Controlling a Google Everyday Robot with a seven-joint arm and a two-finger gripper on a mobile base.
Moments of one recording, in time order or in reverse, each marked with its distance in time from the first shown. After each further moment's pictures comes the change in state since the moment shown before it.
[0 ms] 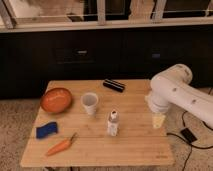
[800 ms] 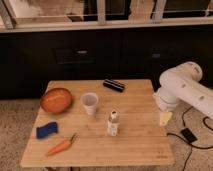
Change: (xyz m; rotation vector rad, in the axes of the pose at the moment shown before) arm 0.048 -0.004 0.003 -0.006 0.014 0.110
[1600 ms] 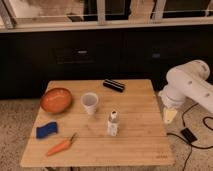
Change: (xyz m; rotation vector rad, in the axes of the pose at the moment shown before) arm 0.029 -0.012 0.003 -0.001 0.001 0.064
